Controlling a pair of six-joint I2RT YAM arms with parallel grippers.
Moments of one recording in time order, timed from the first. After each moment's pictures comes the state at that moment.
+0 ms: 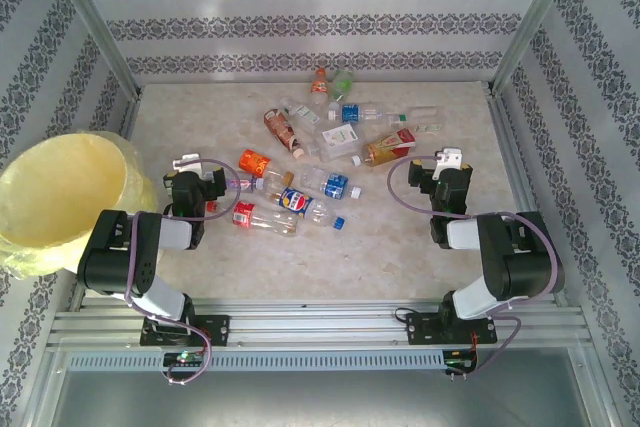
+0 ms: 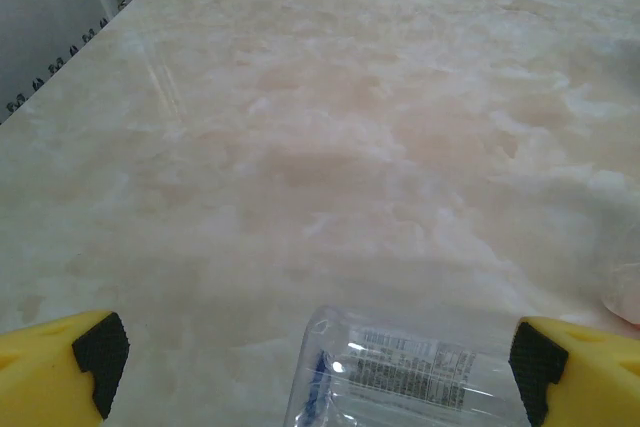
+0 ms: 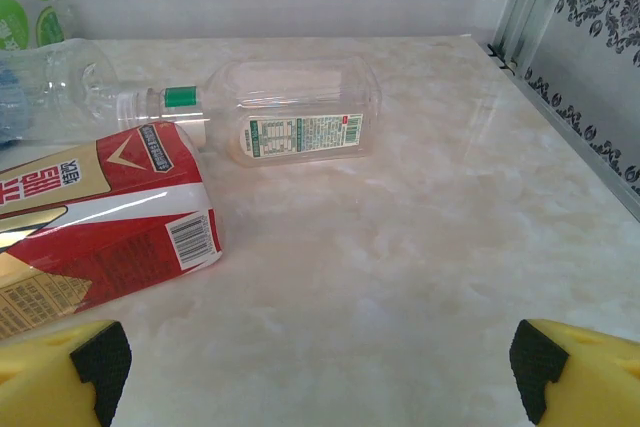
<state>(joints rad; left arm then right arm) -0.02 1.56 0.39 0.78 -0.25 -0.06 0.05 1.53 0.37 0.84 0.19 0.04</state>
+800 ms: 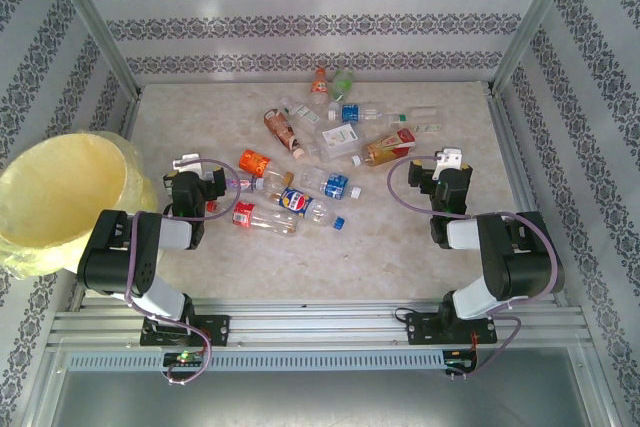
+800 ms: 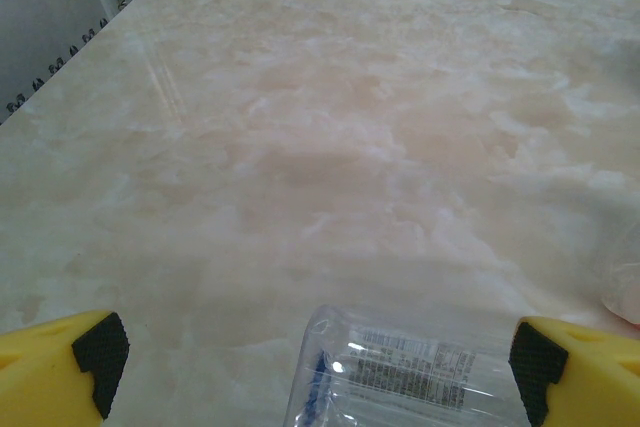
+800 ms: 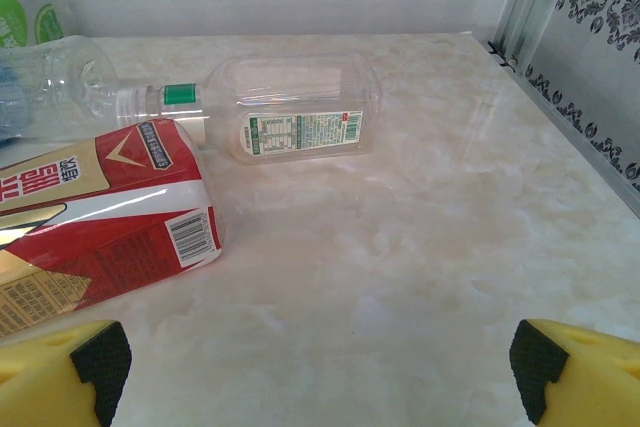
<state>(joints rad) -0.02 1.56 0.39 0.78 -0.25 -0.06 0.05 1.53 0.37 0.84 0.19 0.04</state>
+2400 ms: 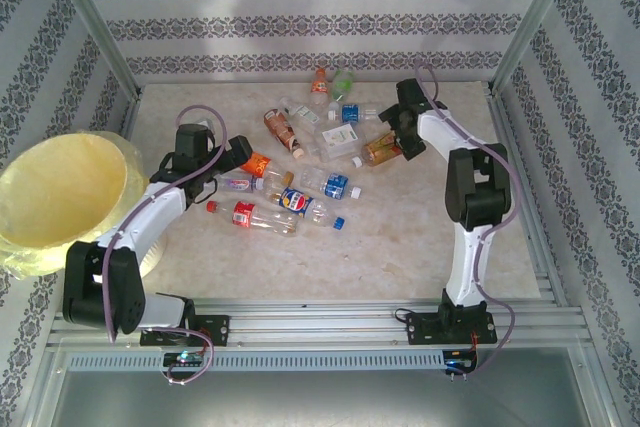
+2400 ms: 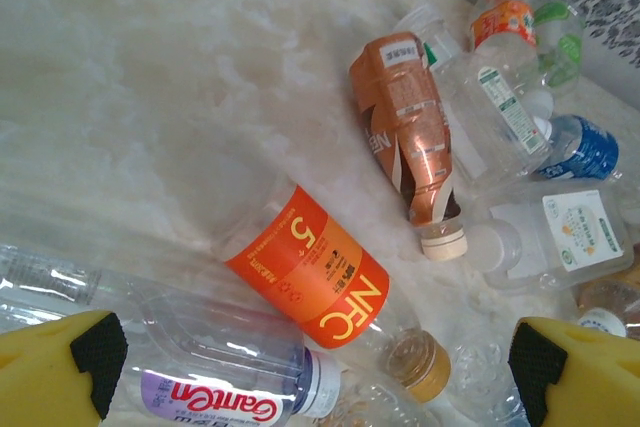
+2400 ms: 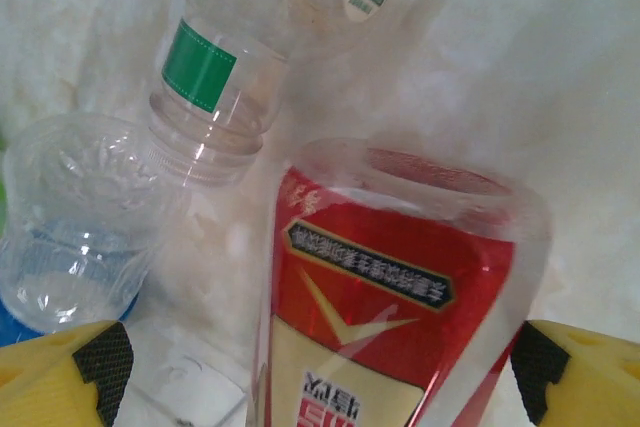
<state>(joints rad) -0.12 1.36 0.89 -0.20 0.09 -0.57 0.14 2.11 1.64 -0.61 0.03 1.17</state>
